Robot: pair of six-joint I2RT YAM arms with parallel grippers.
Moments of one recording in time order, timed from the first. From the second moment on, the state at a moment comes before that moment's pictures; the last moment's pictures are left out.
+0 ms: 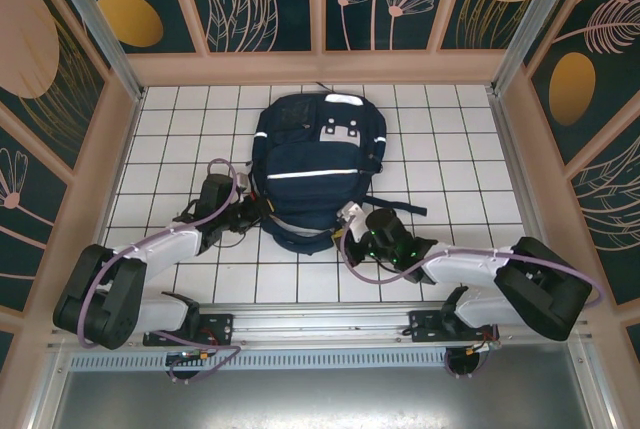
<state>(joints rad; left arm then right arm) -0.37 1.31 0.46 0.12 0.43 -0.91 0.90 1.28 0.35 0.35 -0.15 0.15</state>
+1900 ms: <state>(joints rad) -0.39 1.47 0.54 0.06 0.44 -1.07 0.93 1.29 0.50 0.12 -0.14 0.20</state>
